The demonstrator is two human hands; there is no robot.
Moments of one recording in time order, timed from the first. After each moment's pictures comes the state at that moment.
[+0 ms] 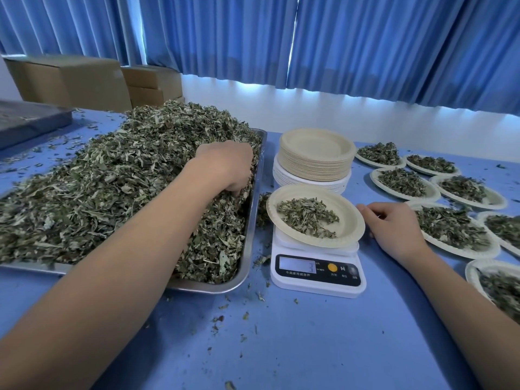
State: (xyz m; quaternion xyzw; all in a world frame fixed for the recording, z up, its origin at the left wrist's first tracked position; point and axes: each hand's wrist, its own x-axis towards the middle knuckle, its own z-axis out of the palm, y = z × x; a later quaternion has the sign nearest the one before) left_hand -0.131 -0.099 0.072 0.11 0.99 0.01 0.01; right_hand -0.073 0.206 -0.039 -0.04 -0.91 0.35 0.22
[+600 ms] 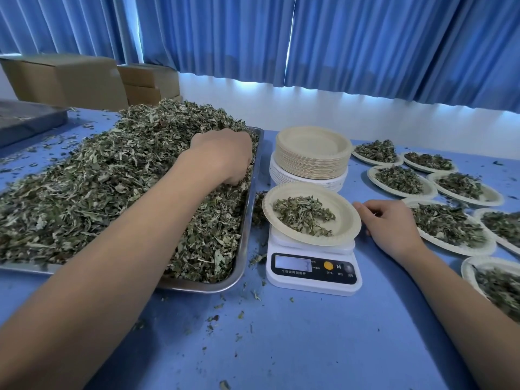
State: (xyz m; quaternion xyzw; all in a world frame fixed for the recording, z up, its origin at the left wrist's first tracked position) left_hand -0.122 -0.097 0.084 0.10 0.99 0.01 -0.05; right_hand -0.073 0.206 -0.038 -0.04 -0.91 0.34 0.22
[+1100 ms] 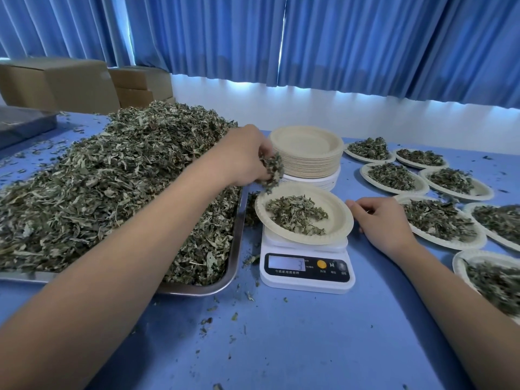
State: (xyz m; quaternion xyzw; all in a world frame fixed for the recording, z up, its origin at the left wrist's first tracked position) left_hand -0.118 -0.076 0.076 0.21 0.94 0.24 -0.09; right_hand -0.072 0.206 -0.038 -0.04 -0.91 0.35 0.22
